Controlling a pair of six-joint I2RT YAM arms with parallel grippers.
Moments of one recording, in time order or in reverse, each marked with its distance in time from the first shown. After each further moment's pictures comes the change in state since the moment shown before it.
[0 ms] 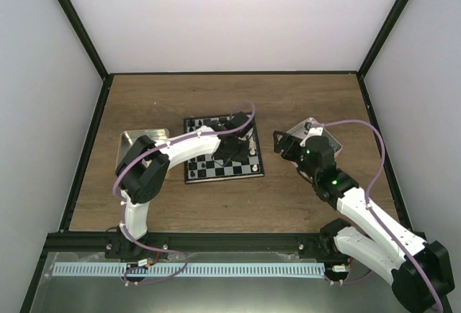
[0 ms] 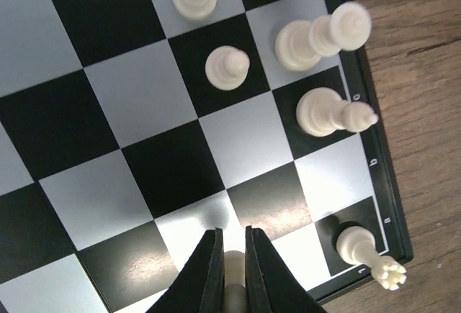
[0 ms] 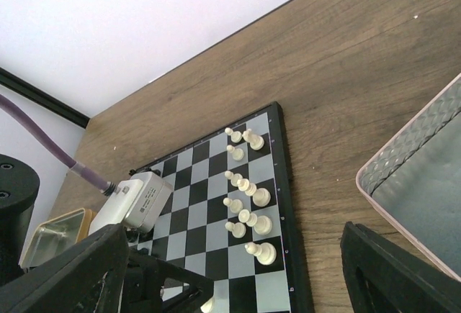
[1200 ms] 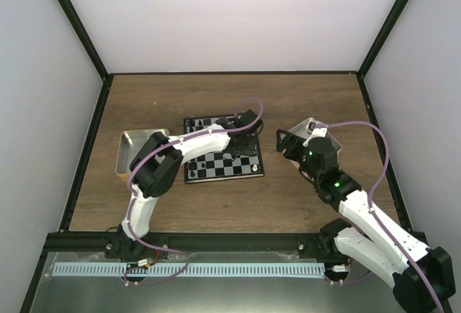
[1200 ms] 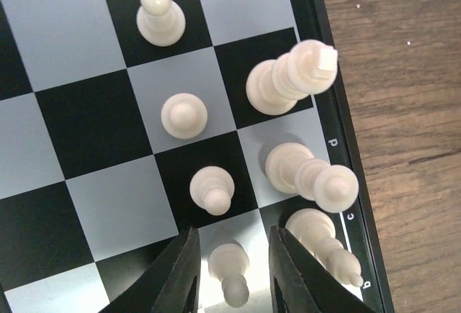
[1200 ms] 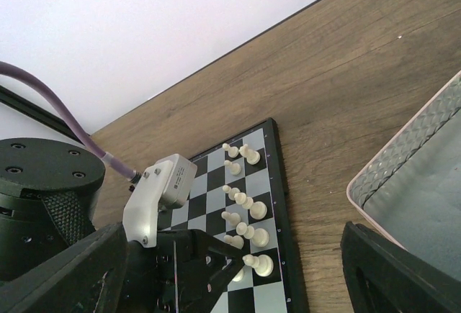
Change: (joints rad) left arm -0.012 0.131 0.135 0.045 -0.128 -0.064; right arm 0.000 -0.048 -0.002 -0.010 0.046 0.007
